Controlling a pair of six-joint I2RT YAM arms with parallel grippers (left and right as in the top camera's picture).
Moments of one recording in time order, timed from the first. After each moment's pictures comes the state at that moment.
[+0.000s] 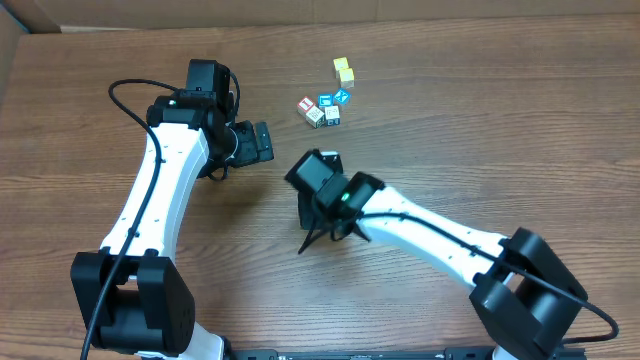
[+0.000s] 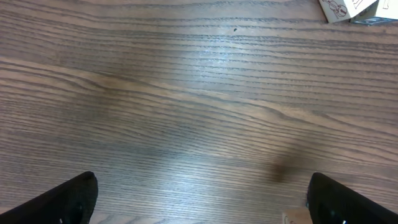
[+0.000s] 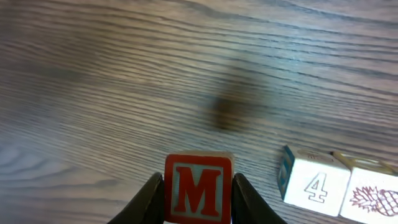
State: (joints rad) left arm -0.08 1.72 1.44 -1.05 0.06 -0.32; right arm 0.89 1.86 1.32 -0.64 0.07 0.75
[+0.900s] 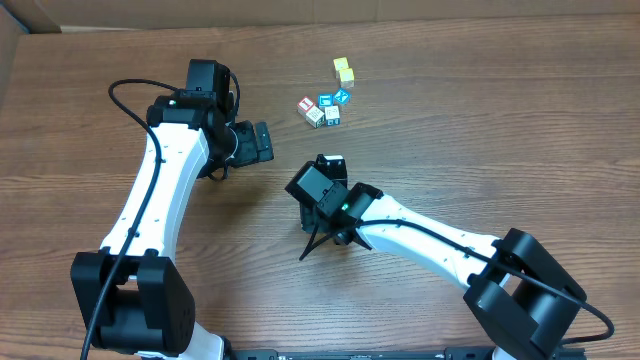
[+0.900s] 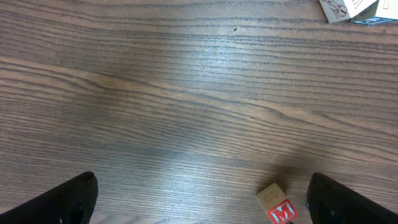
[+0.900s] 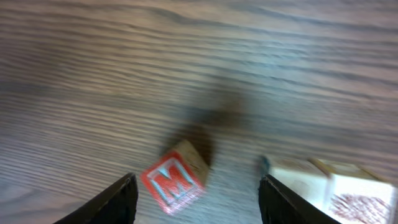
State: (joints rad) left arm -0.08 1.72 1.44 -1.05 0.06 -0.32; right arm 0.89 1.86 1.26 -0.60 0.15 0.78
